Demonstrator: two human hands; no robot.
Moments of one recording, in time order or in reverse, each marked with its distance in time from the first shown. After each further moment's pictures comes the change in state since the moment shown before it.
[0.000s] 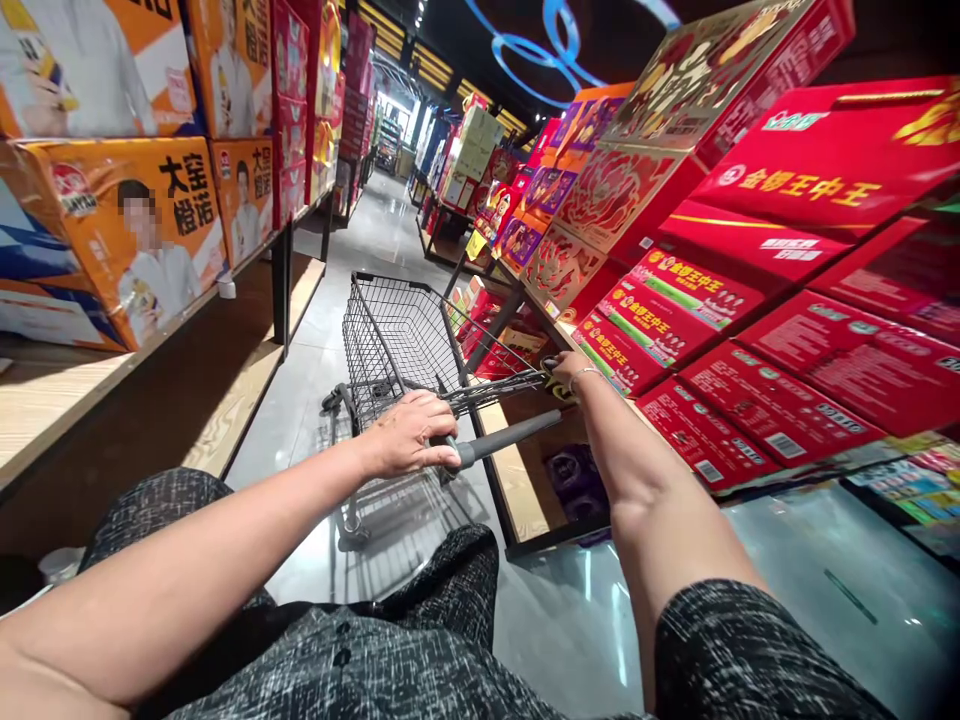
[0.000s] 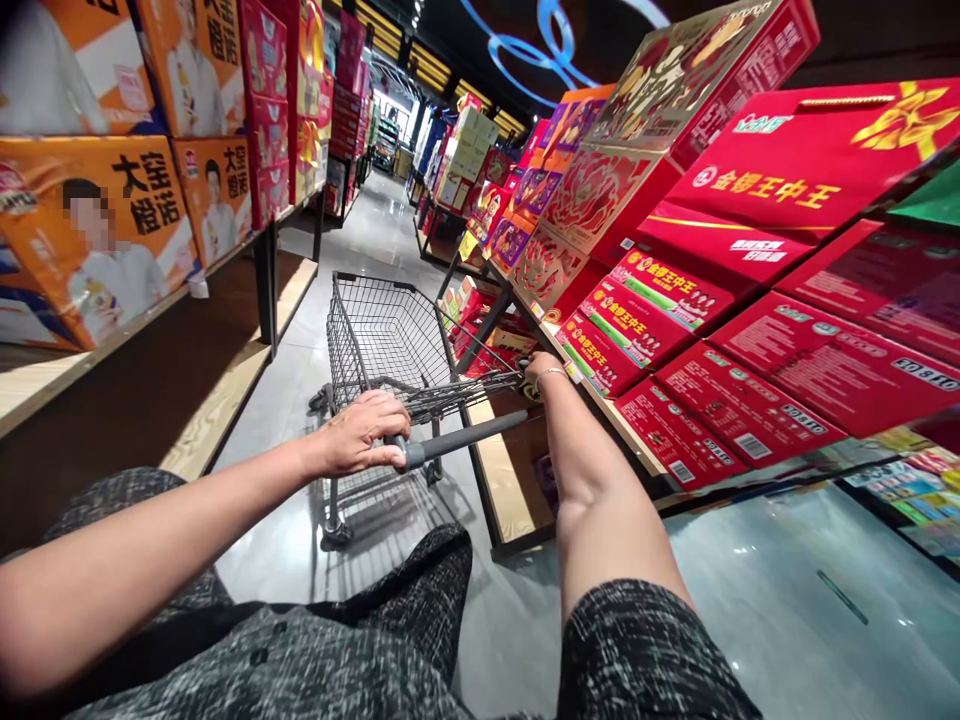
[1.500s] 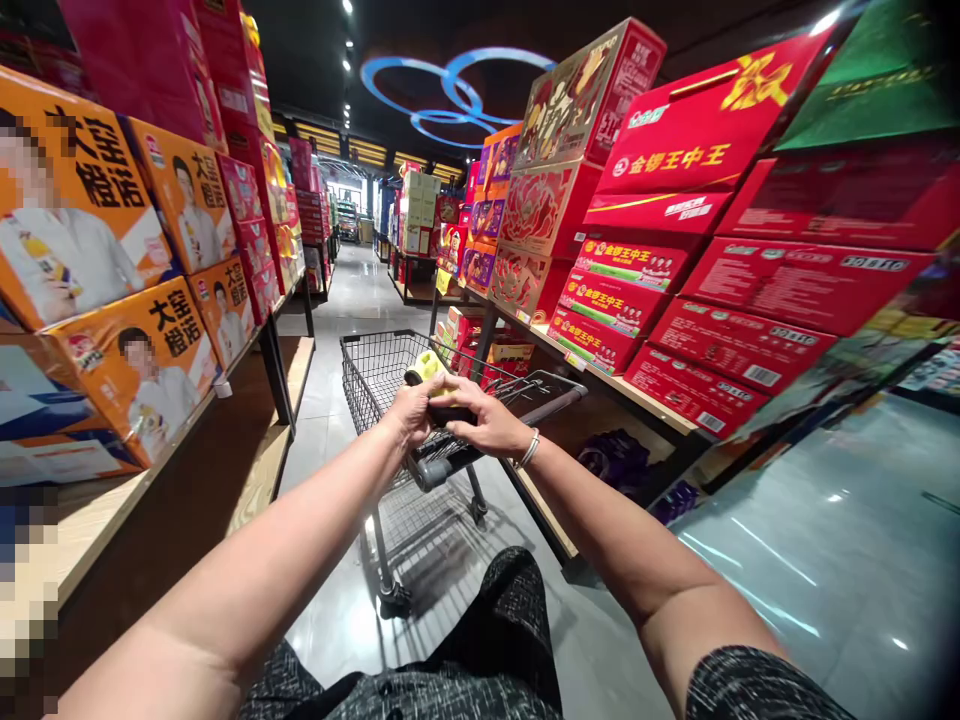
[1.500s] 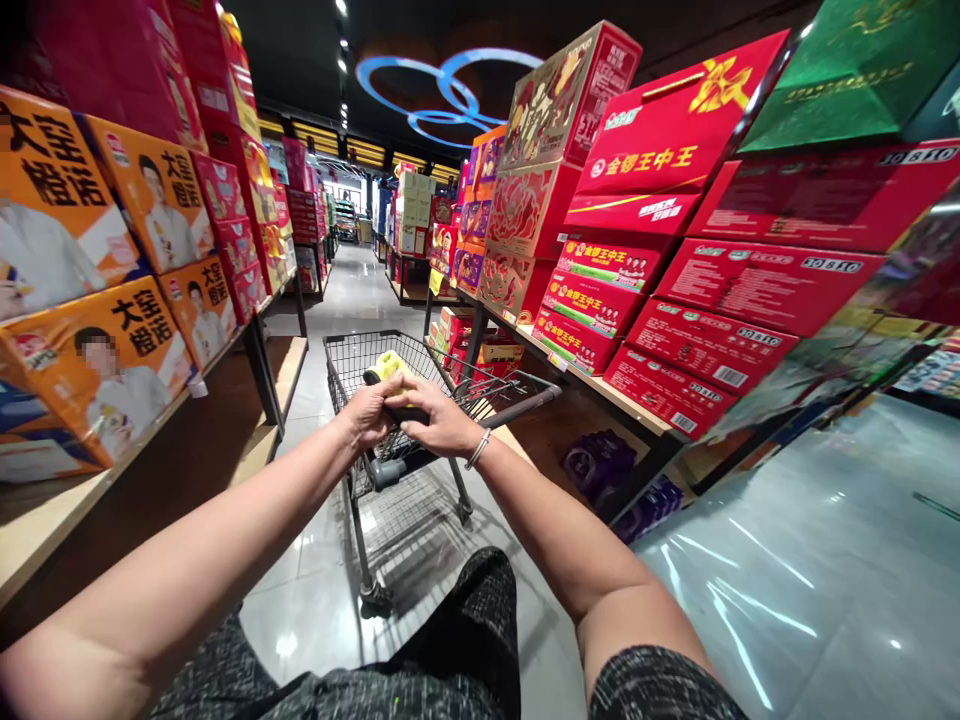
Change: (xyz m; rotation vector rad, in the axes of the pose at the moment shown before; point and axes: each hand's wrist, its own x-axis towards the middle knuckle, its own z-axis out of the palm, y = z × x) left_hand 0.098 0.010 -0.005 -1.499 0.676 -0.783; right_hand -0.110 -0.095 0.023 0.888 0.243 -0.854
